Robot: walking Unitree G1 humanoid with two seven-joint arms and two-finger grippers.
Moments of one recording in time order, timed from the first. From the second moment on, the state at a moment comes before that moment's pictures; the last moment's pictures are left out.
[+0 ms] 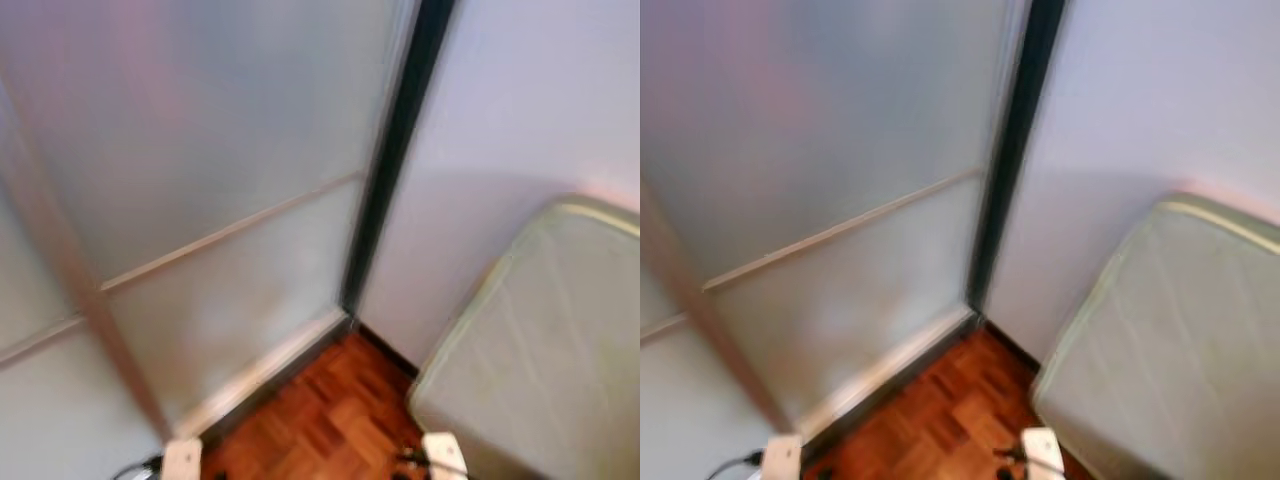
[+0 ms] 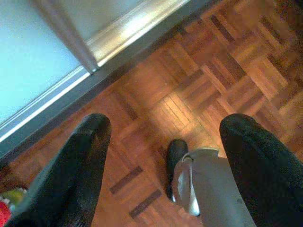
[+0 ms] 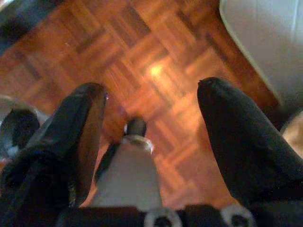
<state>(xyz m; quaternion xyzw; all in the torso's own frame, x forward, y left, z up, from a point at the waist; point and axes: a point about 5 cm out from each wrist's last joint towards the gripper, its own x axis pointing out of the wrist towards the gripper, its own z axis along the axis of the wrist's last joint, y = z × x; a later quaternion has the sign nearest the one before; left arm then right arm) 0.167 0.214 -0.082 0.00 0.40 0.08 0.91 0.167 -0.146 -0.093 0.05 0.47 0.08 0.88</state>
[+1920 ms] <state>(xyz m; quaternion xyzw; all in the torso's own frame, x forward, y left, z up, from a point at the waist) 0.183 0.218 -0.075 0.03 0.40 0.07 0.92 0.182 -0.142 -0.086 0.05 0.45 0.07 0.89</state>
